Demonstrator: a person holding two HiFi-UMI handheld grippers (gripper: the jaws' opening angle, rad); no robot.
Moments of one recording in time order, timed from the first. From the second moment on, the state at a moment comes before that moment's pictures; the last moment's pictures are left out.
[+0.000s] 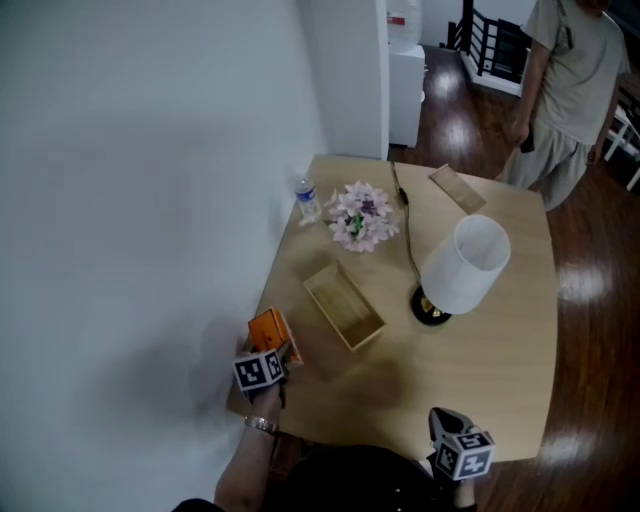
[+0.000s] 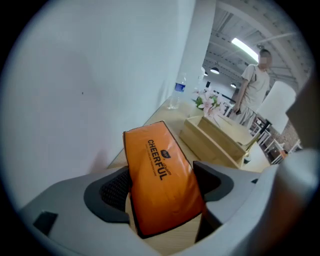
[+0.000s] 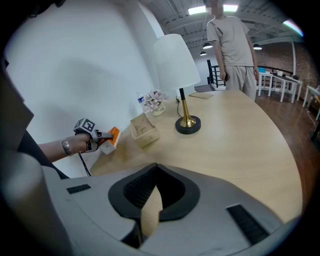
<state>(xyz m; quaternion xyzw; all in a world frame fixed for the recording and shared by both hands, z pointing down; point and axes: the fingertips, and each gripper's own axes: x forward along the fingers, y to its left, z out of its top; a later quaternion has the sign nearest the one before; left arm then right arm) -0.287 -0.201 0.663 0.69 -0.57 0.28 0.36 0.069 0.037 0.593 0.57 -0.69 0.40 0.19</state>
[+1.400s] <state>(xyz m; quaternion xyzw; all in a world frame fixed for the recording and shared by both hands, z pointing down) -0.087 -0.283 0.586 0.73 -0.60 0.16 0.30 0.176 0.050 0.598 0.56 -0.71 0.40 0.17</state>
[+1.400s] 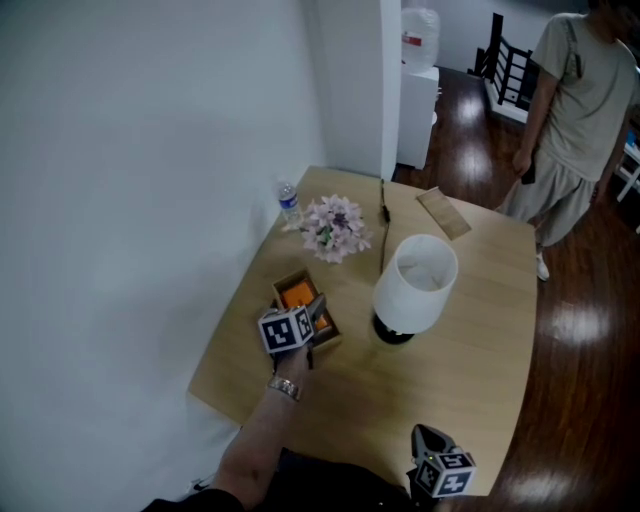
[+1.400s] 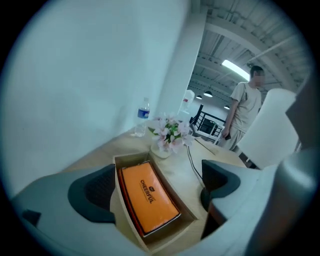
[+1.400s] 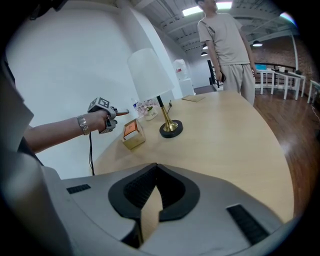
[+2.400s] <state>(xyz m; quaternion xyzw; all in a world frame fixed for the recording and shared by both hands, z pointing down) 0.001 -0.015 0.553 0.92 -0.18 0.29 0.20 0.108 0.043 0.565 0.58 -0.71 0.36 0.16</state>
